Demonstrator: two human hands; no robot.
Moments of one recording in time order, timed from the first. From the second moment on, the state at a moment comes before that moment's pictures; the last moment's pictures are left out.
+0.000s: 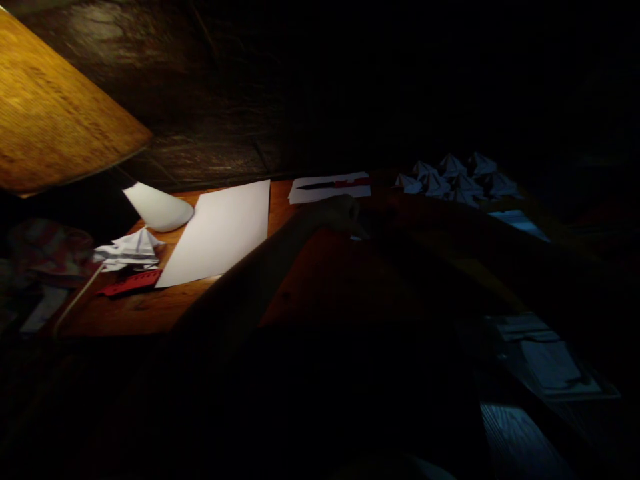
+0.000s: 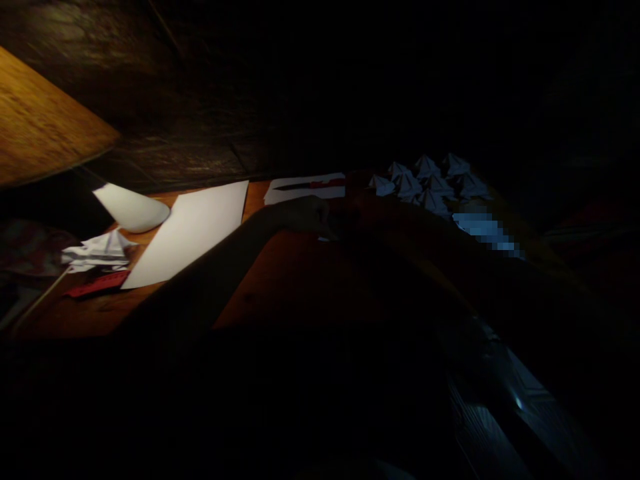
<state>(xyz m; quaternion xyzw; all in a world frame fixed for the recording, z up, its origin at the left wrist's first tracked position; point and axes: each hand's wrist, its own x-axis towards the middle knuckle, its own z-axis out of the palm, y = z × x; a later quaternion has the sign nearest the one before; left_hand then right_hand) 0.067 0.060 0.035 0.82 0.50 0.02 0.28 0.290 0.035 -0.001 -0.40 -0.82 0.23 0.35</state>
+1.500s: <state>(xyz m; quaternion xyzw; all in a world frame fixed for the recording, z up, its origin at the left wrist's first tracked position) 0.067 0.011 0.024 0.86 0.30 0.37 -0.16 0.270 0.009 0.013 -0.33 -0.58 0.52 0.54</state>
